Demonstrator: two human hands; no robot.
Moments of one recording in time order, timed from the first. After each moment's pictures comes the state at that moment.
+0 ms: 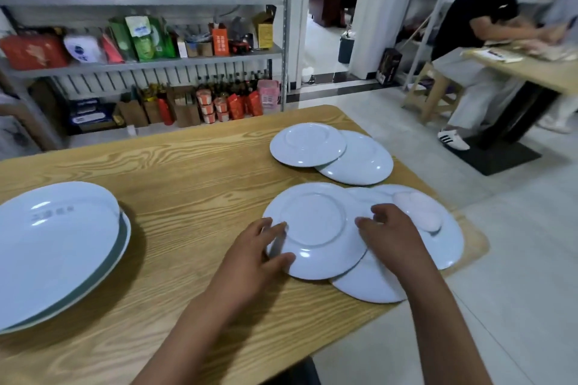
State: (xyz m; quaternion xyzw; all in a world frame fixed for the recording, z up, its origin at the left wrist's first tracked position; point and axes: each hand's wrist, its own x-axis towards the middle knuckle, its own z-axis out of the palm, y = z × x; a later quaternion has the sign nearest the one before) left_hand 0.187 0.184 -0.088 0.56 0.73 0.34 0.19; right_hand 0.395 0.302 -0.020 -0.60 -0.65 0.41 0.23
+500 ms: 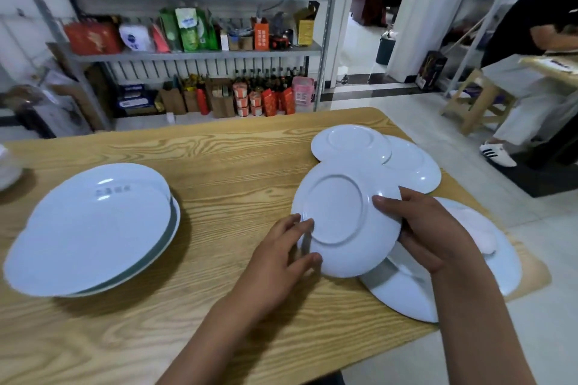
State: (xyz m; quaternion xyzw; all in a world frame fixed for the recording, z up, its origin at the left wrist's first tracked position) left_hand 0.178 0.163 -0.081 0.53 0.71 0.42 0.19; right_hand 0.351 0.308 0.014 -0.37 -0.51 0.73 0.27
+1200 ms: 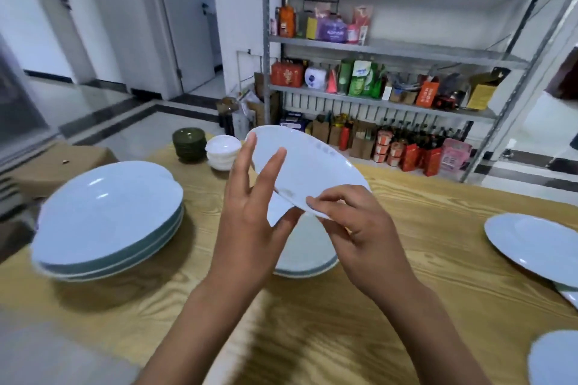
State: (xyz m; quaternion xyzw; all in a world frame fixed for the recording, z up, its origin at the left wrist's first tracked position) left_hand 0.059 -0.026 0.042 0.34 0.79 0.44 -0.28; right_hand 0.129 0.138 0.038 0.11 -0.88 0.29 0.36
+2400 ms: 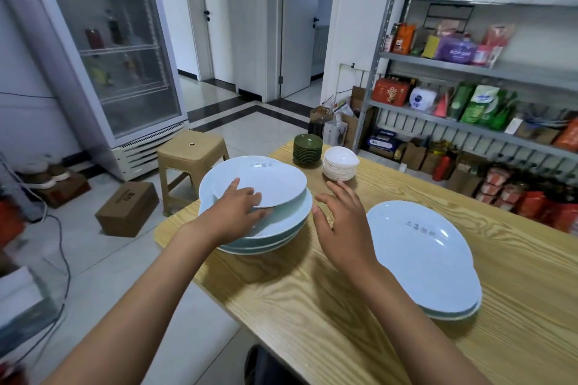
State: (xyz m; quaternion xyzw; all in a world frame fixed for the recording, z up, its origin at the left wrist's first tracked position) left_hand -0.067 -0.254 0.002 0.16 0.98 0.15 0.04; right_hand -0.016 -0.030 -0.016 0.09 -0.91 0.32 0.24
